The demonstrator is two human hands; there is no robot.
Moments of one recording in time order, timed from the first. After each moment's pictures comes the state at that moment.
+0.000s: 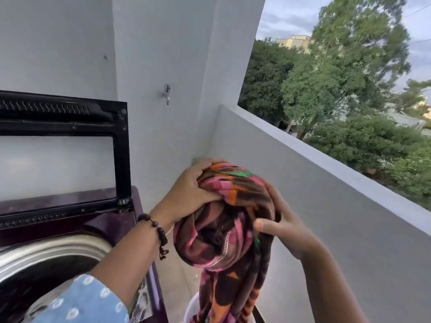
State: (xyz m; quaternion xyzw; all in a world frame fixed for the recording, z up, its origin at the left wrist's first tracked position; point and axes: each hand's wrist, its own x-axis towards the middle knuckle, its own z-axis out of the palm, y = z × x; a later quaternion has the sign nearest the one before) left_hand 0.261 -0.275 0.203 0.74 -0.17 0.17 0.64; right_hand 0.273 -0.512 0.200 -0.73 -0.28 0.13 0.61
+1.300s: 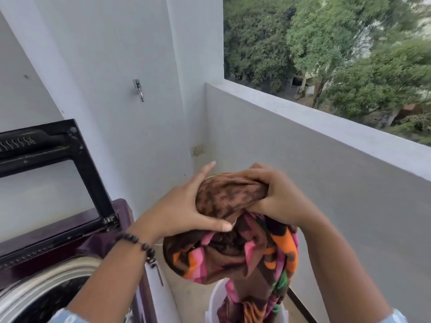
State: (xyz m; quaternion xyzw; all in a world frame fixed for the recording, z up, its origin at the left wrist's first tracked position) left_hand 0.308 -0.340 0.213 0.92 -0.13 -0.02 0.36; right_hand 0.355 -0.564 0.207 -0.80 -0.35 -0.03 0.49
